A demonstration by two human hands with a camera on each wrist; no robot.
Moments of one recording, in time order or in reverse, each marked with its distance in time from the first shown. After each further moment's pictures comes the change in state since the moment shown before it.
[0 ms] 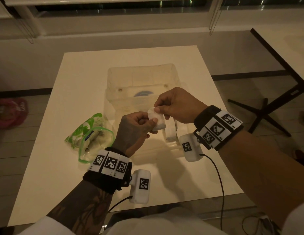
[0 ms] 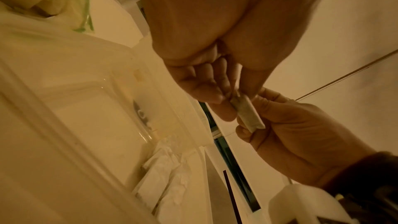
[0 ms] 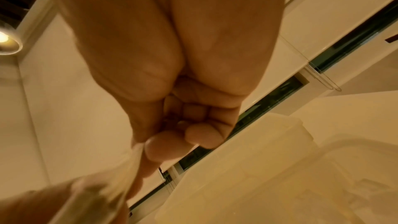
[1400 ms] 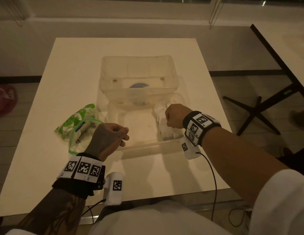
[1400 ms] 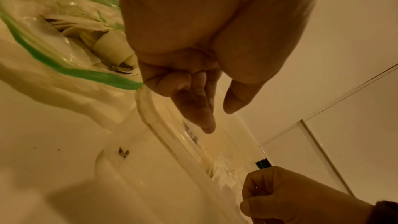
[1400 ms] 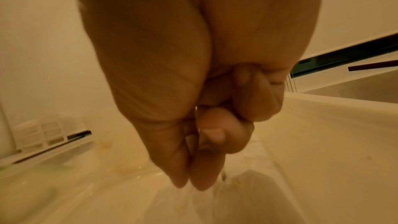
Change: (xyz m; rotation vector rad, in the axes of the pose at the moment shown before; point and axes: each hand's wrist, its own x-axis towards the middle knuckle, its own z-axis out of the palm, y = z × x) left_hand -0.014 -0.041 -0.036 0.267 0.075 -0.321; right_hand 0.014 0.072 0.032 -0.566 -0.245 0.379
